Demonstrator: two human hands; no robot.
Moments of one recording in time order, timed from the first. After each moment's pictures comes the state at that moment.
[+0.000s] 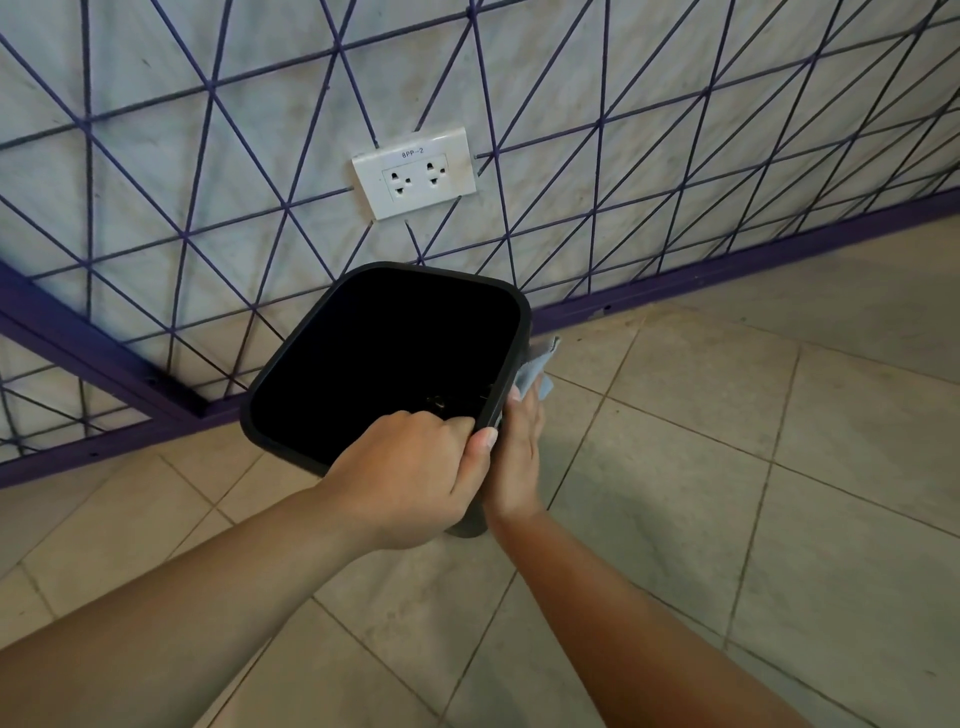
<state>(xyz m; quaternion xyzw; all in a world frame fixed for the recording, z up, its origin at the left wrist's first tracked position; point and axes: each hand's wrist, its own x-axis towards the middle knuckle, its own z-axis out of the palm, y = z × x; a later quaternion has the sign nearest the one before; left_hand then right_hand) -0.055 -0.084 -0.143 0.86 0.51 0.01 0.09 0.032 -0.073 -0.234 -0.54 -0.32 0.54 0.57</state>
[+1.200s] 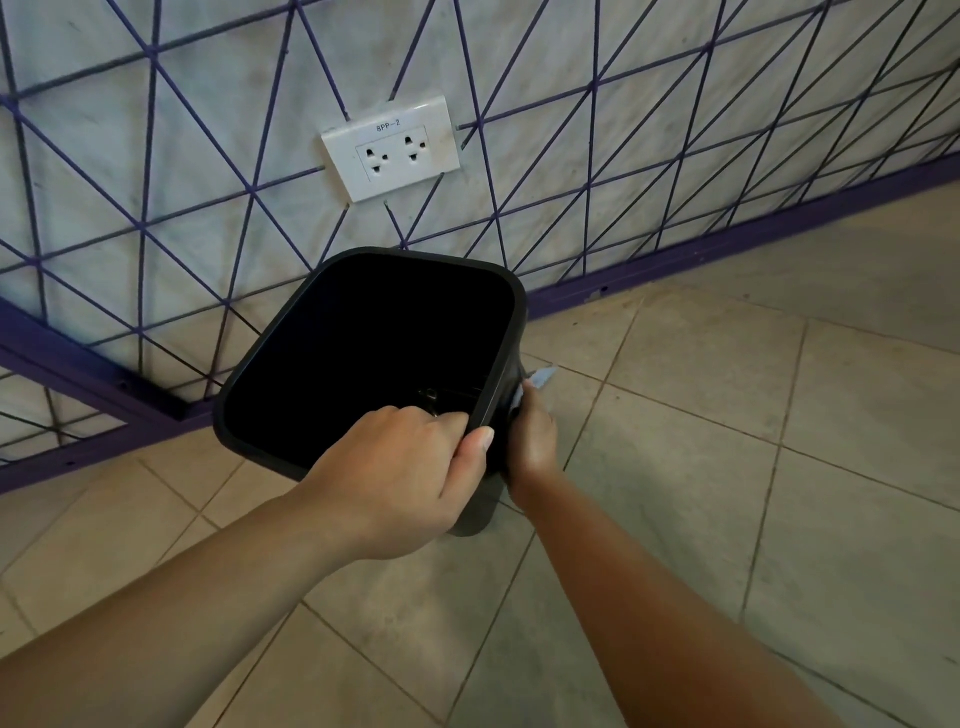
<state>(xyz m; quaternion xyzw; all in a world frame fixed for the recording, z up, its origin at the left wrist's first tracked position) -0.058 -0.078 -0.141 0.86 0.49 0.02 0.12 0.050 -0.034 -0.282 -0.57 -0.08 0.67 0.47</state>
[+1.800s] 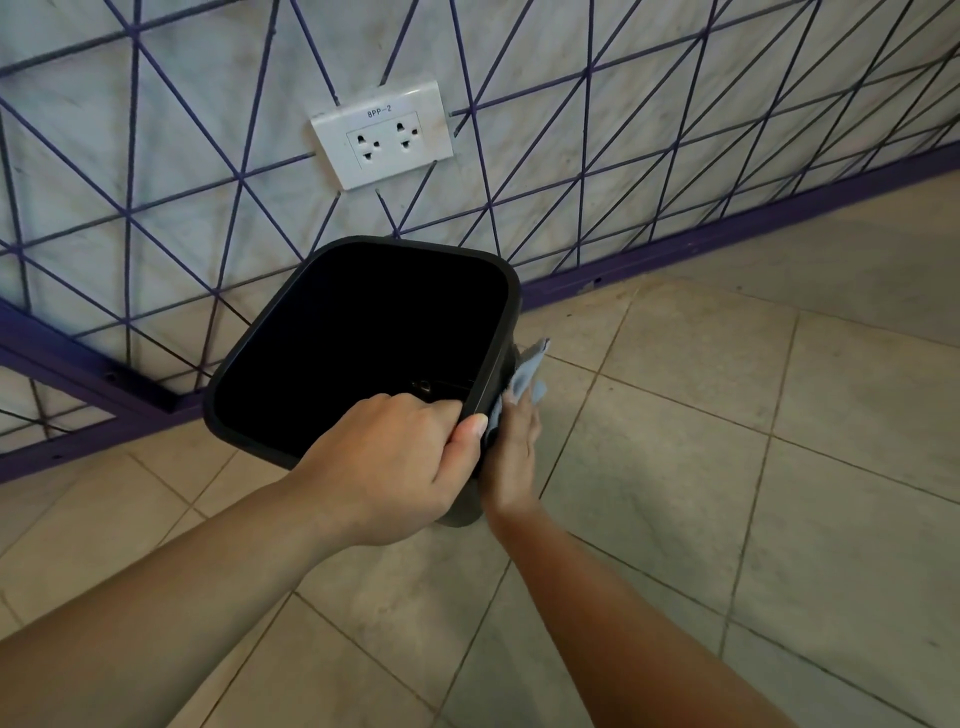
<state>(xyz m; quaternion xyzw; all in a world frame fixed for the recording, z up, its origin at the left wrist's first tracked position) -0.058 -0.076 -0.143 0.86 0.49 0.04 0.14 0.036 -0.068 -0.273 -0.56 -0.24 0.59 0.54</state>
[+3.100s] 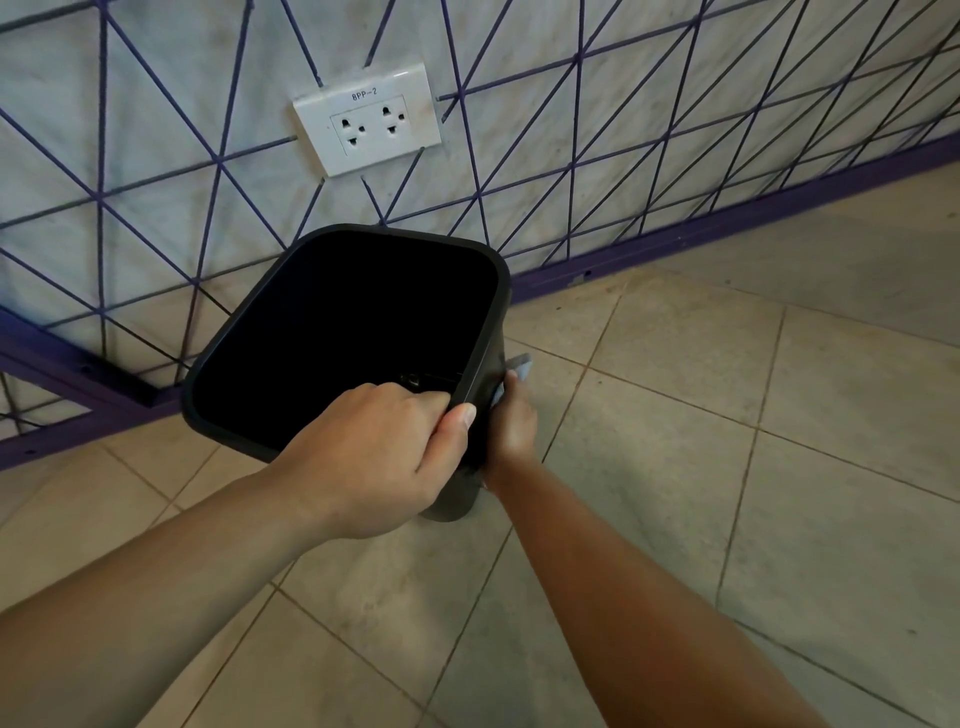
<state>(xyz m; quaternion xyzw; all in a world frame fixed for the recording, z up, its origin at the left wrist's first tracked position) -0.060 -0.075 -0.145 0.86 0.48 0.06 0.16 0.045 -0.038 -0.284 -0.56 -0.06 0.65 0.50</state>
